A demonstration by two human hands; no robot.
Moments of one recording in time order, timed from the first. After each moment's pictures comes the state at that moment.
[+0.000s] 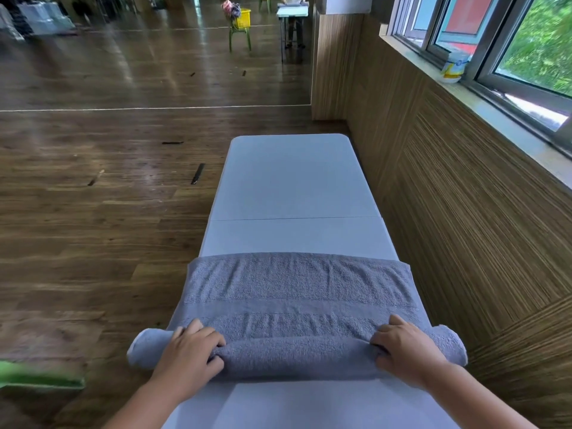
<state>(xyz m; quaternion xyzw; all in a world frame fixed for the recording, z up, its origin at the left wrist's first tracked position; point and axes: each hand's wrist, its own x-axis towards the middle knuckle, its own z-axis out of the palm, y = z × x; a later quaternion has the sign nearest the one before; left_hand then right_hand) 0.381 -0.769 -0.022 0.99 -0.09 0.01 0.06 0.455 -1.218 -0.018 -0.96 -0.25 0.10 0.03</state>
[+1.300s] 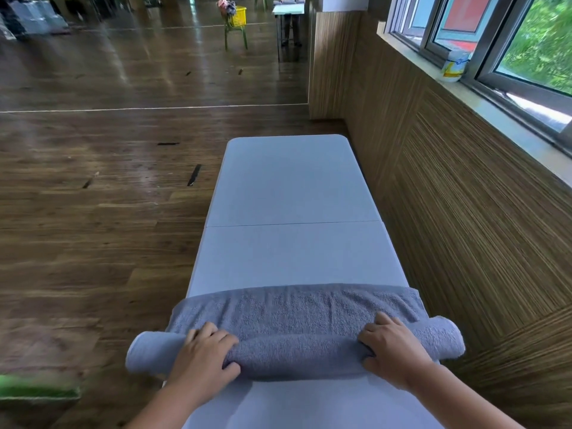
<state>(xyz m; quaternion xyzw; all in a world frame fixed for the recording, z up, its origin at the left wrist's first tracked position) 0.409 -0.793 -0.025 0.99 -0.10 0.00 0.05 0.473 -1.187 -0.014 -0.96 -0.28 0.05 0.04</state>
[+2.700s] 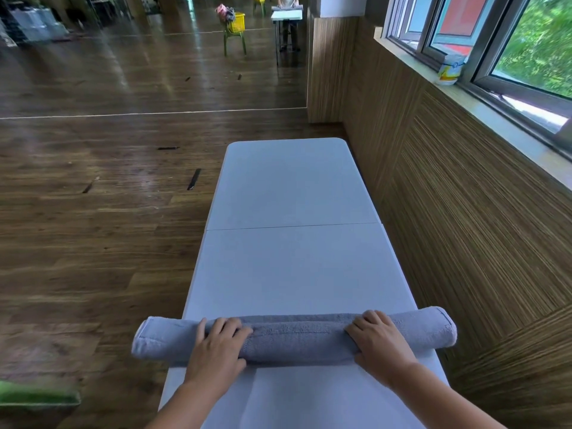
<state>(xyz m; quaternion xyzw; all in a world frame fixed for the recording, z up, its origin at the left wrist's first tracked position) 0.422 -0.816 -0.022 1.00 -0.07 -0.06 0.02 0.476 -1.165 -0.026 -0.96 -0.26 0.03 0.04</state>
